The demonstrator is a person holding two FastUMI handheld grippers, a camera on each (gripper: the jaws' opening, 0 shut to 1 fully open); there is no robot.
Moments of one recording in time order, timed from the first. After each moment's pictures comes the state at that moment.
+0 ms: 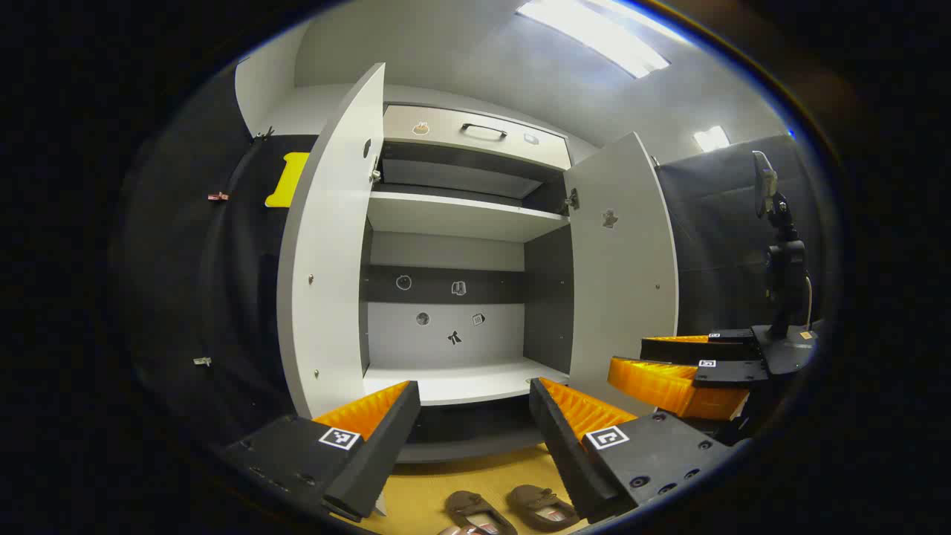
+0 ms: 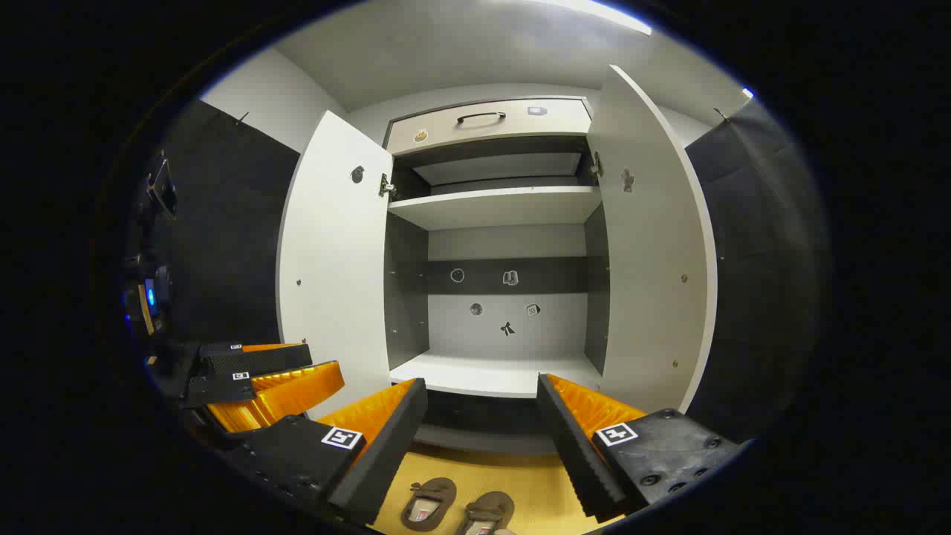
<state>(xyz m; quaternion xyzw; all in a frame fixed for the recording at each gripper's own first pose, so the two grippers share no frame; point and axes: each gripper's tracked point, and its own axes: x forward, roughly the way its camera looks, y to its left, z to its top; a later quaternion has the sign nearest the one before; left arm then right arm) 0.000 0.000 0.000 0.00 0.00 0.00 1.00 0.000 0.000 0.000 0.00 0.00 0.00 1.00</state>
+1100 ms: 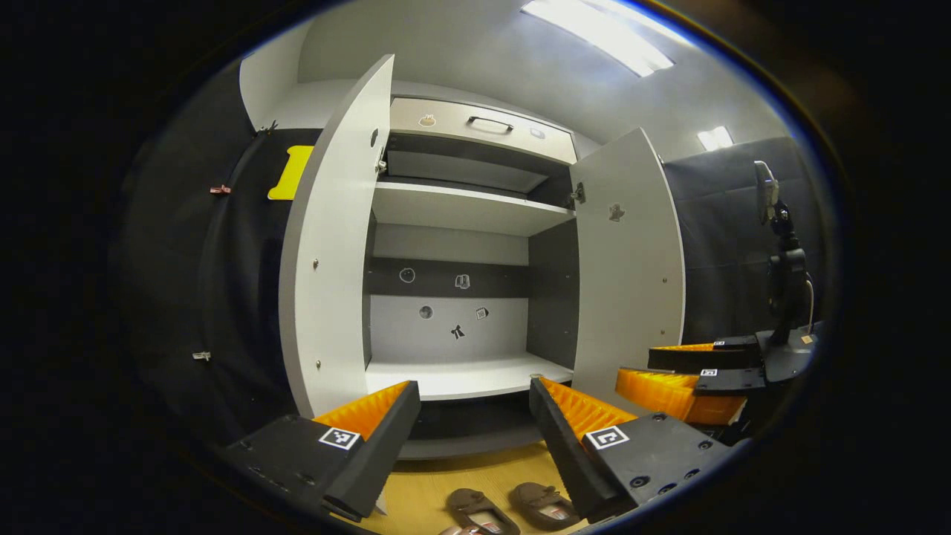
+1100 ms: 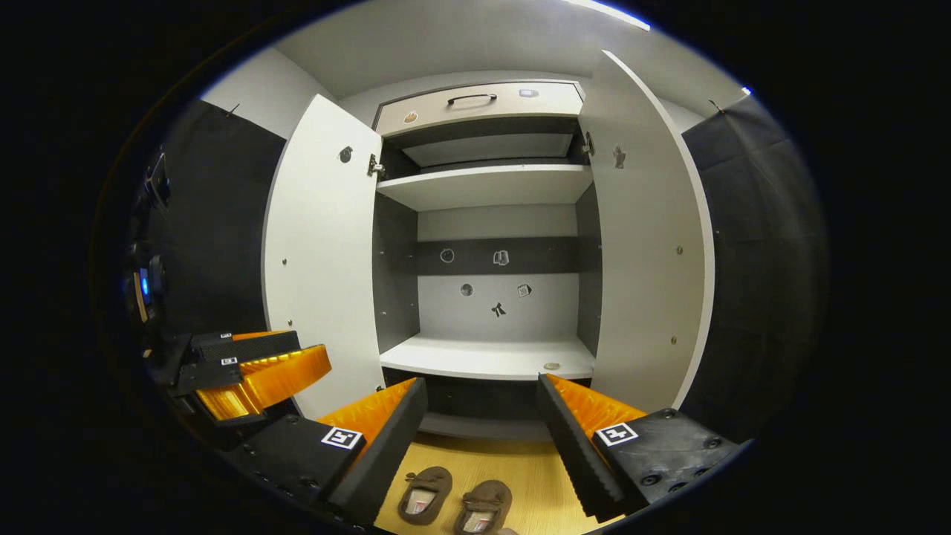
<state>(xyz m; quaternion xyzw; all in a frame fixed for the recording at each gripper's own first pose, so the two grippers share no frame) 0.006 0.007 -0.014 0.00 0.01 0.00 1.00 0.002 -0.008 -0.034 0.00 0.04 -0.03 1.00</state>
